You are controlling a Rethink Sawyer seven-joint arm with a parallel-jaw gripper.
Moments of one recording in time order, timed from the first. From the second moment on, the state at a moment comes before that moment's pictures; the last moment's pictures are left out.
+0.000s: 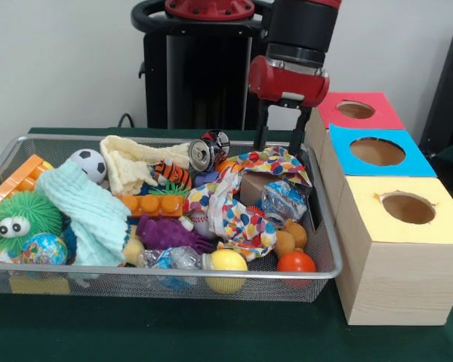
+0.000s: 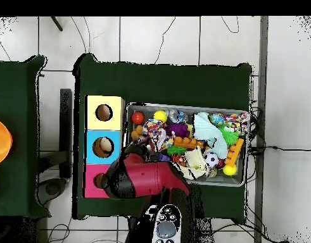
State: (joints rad) arm 0.01 -0.73 -0.16 1.83 -0.25 0.11 1.57
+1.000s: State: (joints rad) arm -0.04 -0.66 -0.14 1.86 -0.25 -0.04 1.57
